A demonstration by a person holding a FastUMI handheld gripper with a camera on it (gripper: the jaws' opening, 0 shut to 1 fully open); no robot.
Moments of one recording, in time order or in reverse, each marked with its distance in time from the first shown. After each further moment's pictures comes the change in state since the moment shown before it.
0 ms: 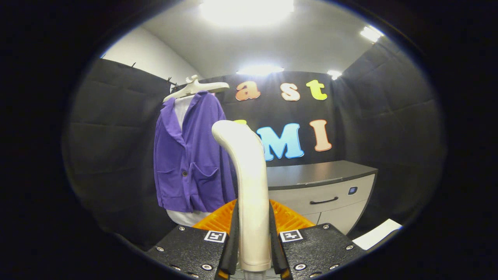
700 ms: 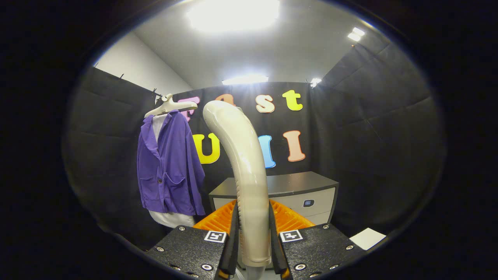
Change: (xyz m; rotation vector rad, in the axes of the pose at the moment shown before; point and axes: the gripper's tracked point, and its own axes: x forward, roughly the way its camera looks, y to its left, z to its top) arm -0.042 -0.117 0.030 0.013 -0.040 -0.079
